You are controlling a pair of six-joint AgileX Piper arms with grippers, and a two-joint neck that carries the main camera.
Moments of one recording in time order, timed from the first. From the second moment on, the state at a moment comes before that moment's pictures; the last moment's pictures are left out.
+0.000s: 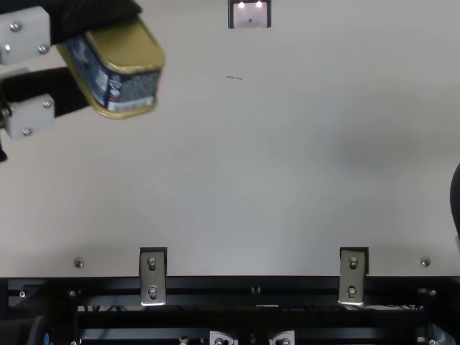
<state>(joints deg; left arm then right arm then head) 10.1 71.1 -65.9 -56.1 69.9 -35.3 -4.0 13.5 -20.2 4.8 38.2 -6.4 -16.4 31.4</state>
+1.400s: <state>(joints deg) 10.9 66.4 -67.6 -67.2 69.8 -44.1 -4.0 13.5 -20.2 4.8 38.2 -6.4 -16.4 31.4</state>
